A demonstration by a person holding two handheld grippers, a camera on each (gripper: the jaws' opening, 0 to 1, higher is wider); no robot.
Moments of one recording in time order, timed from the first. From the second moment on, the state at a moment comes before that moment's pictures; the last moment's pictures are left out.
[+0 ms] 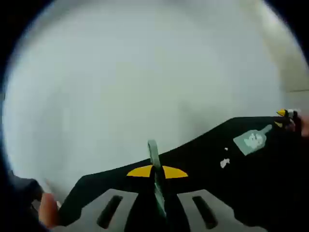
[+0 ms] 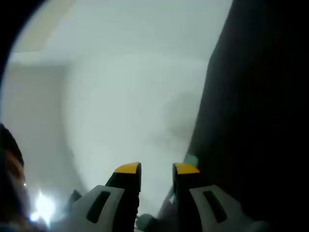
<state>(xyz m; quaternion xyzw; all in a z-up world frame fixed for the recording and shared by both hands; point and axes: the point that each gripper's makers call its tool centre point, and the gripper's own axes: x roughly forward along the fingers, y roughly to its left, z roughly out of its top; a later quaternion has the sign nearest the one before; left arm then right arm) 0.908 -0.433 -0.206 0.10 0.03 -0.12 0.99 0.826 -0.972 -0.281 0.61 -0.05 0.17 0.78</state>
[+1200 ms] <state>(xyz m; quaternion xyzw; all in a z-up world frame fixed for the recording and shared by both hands) 0.981 -0.602 -0.189 0.07 0.00 -0.22 0.97 0.857 -0.937 -0.320 0.61 0.12 0.11 0.78</state>
